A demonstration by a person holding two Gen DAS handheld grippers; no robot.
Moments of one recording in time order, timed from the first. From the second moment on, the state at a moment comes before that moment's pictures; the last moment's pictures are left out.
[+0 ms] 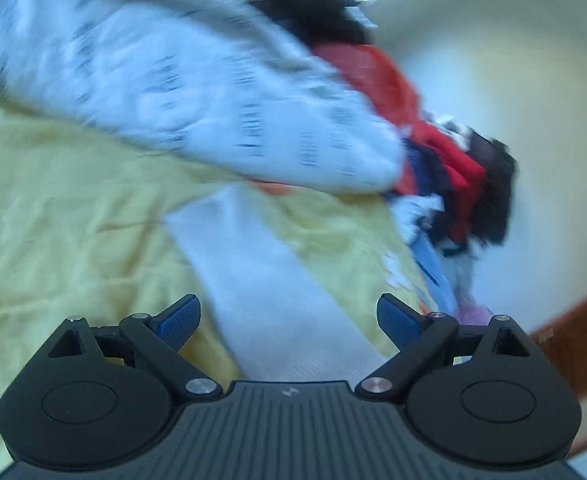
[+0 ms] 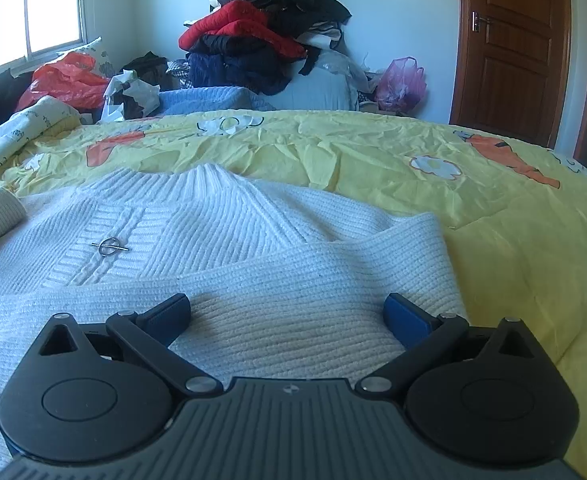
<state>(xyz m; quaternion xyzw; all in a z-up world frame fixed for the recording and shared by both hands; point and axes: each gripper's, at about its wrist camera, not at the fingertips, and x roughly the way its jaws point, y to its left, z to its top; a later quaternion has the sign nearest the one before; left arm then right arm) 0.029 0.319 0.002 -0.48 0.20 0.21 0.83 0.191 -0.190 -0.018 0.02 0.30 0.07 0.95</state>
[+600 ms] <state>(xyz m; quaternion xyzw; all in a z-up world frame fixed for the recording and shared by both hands) 0.068 0.300 0.013 -0.34 0.23 0.28 0.87 0.190 -0.192 -0.018 0.03 0.30 0.08 0.95</state>
